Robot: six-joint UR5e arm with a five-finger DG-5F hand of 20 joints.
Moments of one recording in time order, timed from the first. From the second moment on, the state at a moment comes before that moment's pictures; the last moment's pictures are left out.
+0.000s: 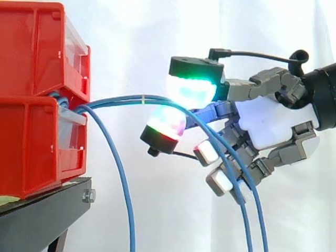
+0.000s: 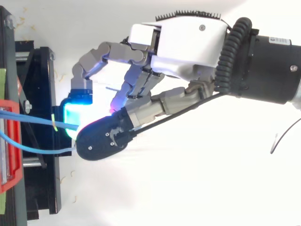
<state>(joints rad) 0.13 -2.35 -0.84 -3.41 -1.27 0.00</state>
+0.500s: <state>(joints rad) 0.13 -2.35 -0.83 -3.43 -1.28 0.01</state>
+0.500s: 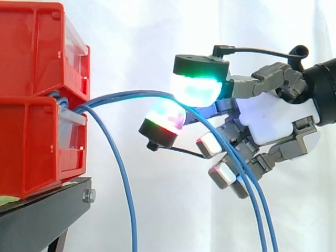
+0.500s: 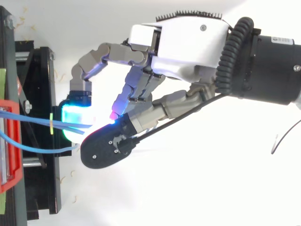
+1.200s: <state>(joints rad) 0.13 -2.35 -0.81 -3.44 -1.29 0.01</state>
